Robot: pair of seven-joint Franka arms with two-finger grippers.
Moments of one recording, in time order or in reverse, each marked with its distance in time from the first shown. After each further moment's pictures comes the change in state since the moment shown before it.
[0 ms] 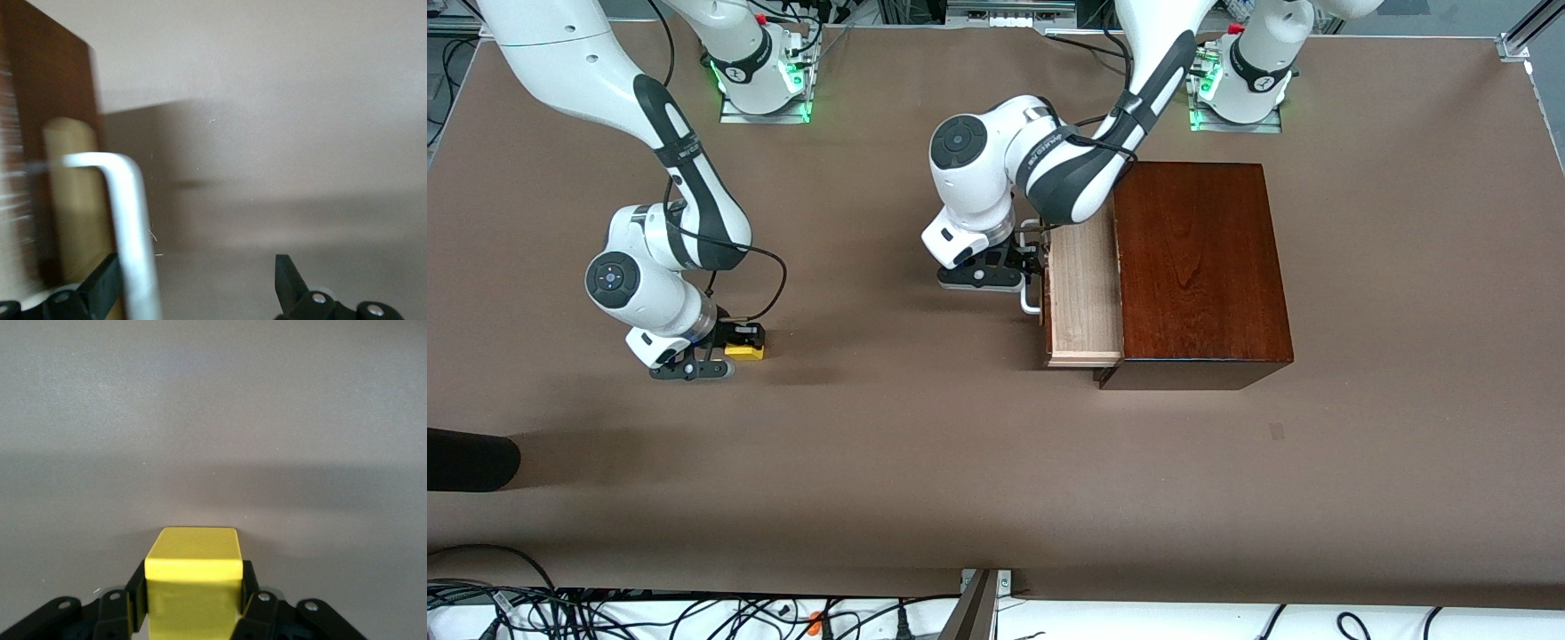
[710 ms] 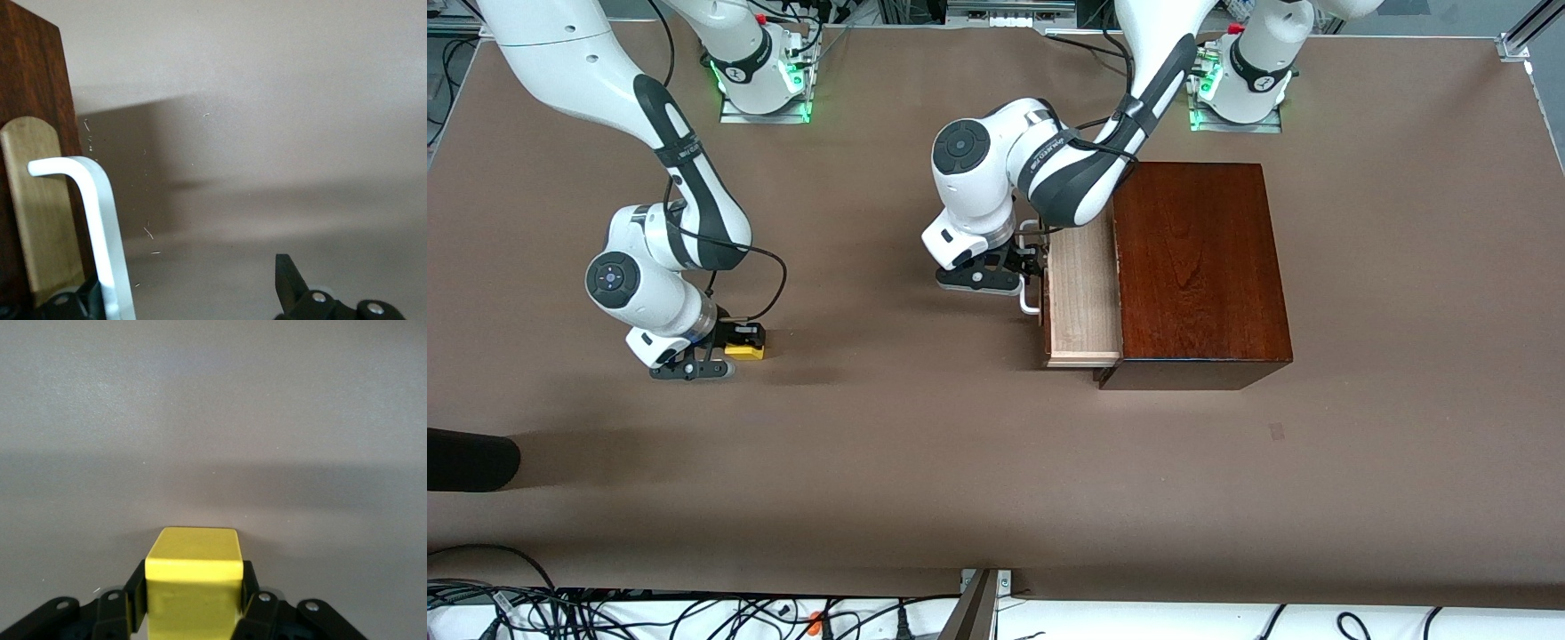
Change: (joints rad) left arm 0.004 0.010 0.016 0.001 -0.064 0.002 0.055; right arm 0.000 0.000 0.000 -0.001 0.000 -0.001 0.000
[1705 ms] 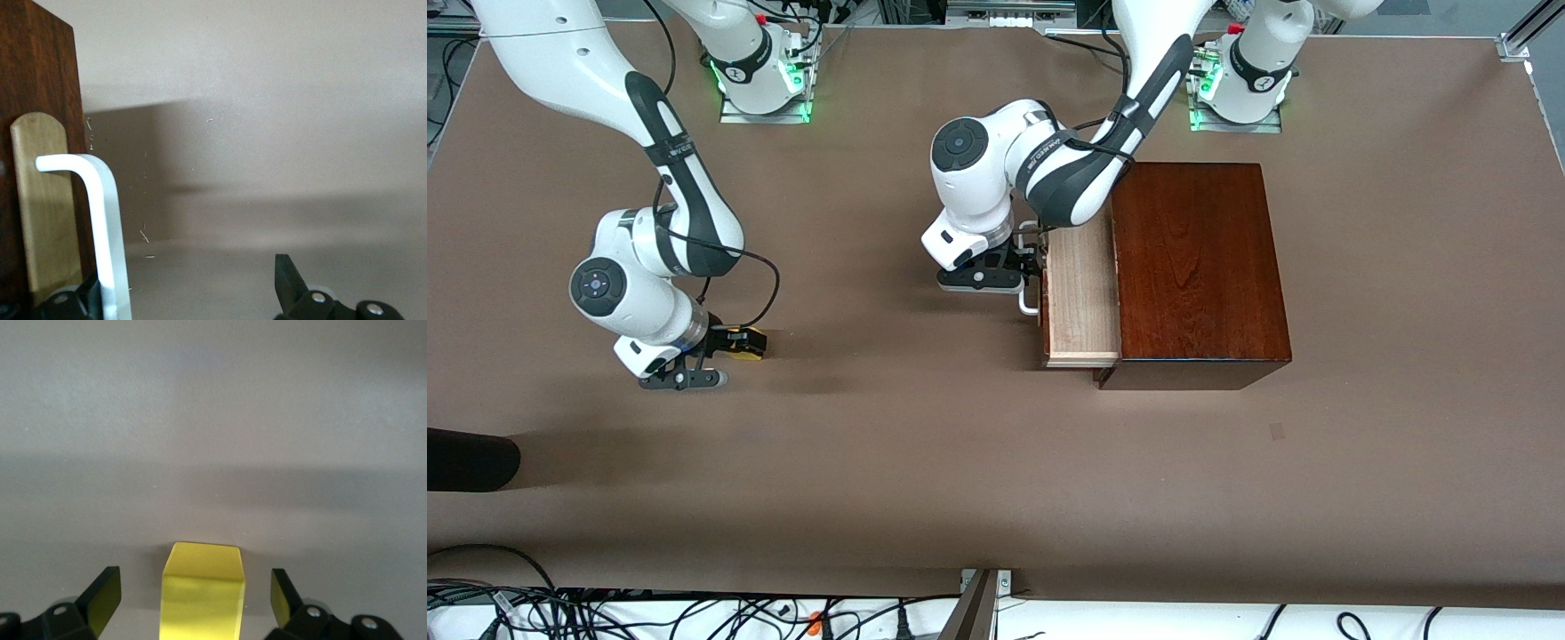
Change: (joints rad) left arm -0.009 0.003 0.004 -0.011 0.021 0.028 -0.069; right arm 0.000 0.000 0.001 0.046 0.000 -0.034 -0.002
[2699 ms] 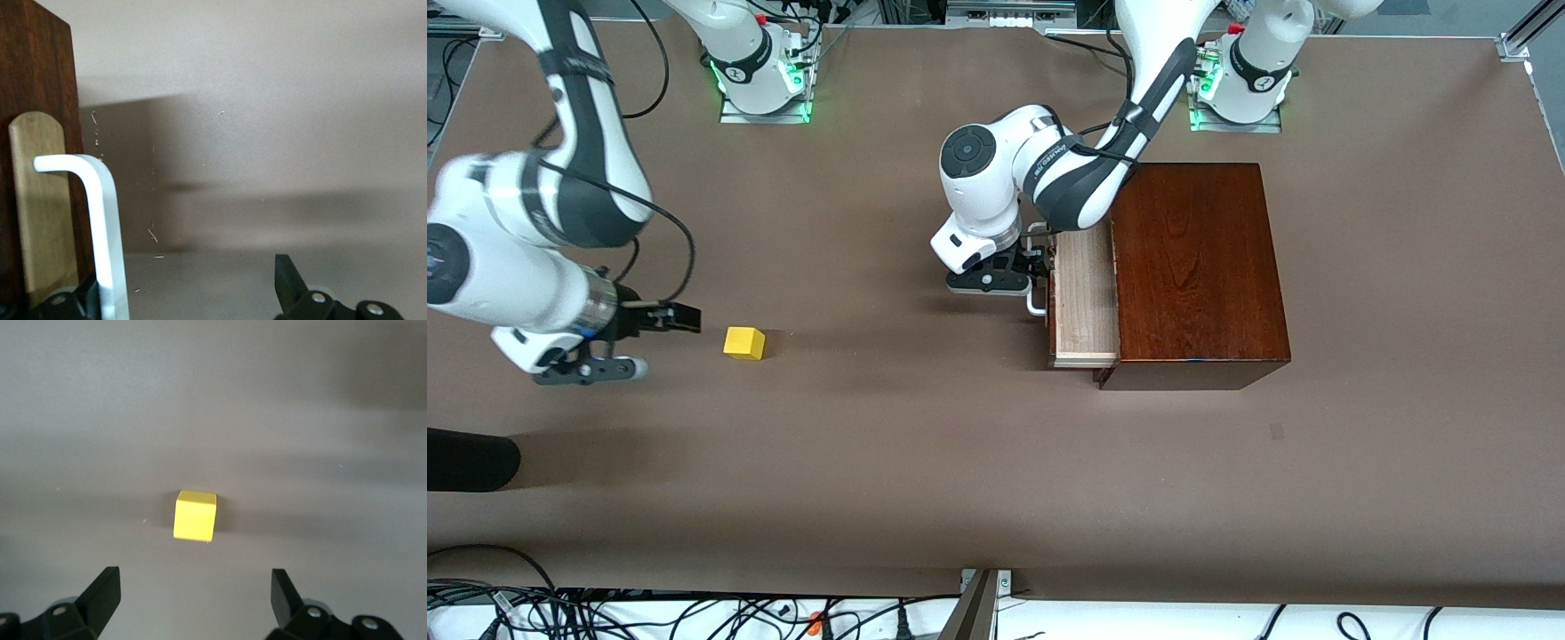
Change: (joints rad) left arm 0.006 -0.011 0.004 -0.053 0.000 0.029 0.009; right arm -0.023 -0.125 -0.002 0.280 0.000 -0.497 -0.057
